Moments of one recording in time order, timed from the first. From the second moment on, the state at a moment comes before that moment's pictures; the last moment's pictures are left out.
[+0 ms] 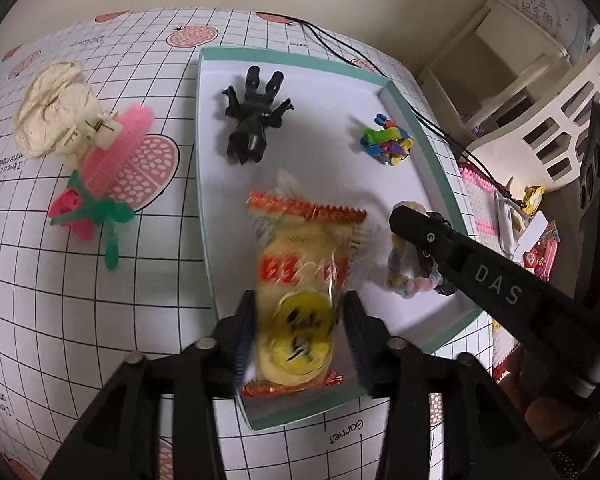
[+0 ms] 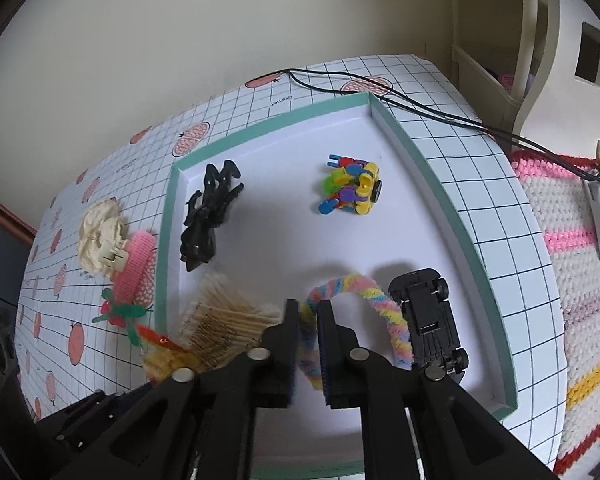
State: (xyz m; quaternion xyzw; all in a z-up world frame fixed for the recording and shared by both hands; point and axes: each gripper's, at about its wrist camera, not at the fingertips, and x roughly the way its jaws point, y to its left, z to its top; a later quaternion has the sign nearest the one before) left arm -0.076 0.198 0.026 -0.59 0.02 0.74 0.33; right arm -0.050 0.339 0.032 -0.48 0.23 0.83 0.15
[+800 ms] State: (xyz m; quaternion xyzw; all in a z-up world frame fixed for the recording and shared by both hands) left arm -0.094 0.164 0.061 -0.51 0.00 0.80 0.30; right arm -0.044 0.337 0.047 -0.46 0.22 0.85 0.15
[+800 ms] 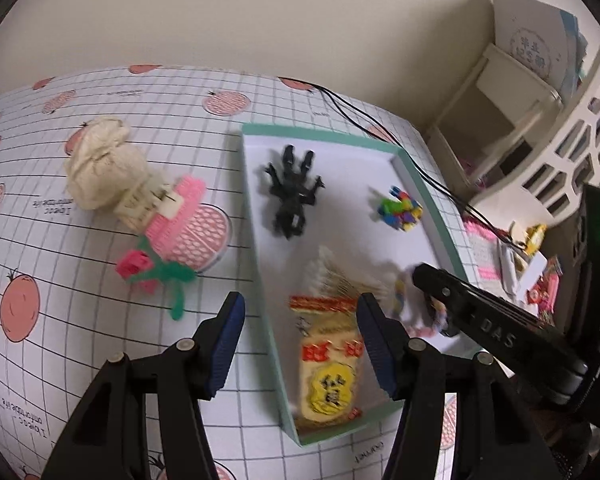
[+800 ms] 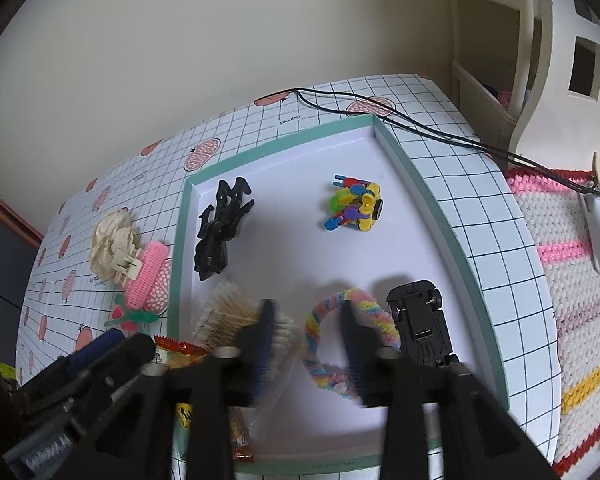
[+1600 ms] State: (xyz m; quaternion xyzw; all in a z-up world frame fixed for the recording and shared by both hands) left arm -0.117 0.118 0.061 -0.48 -0.07 0.86 0.20; right arm -0.045 0.326 0.048 -0.44 0.21 0.86 0.14
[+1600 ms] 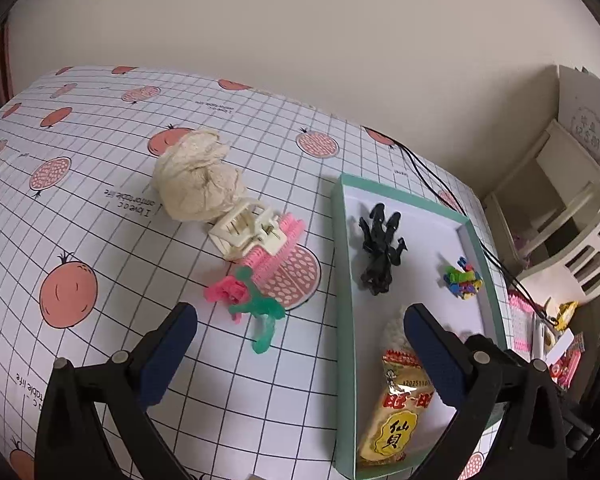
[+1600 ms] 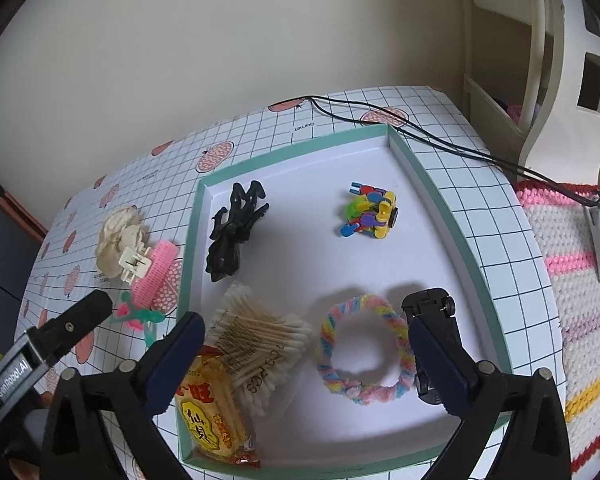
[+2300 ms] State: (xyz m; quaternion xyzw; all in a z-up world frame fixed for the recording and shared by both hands) left arm -0.139 0.091 0.085 -0.52 -0.15 0.81 0.22; right arm -0.066 0.306 0.096 -0.41 0.21 0.88 0.15
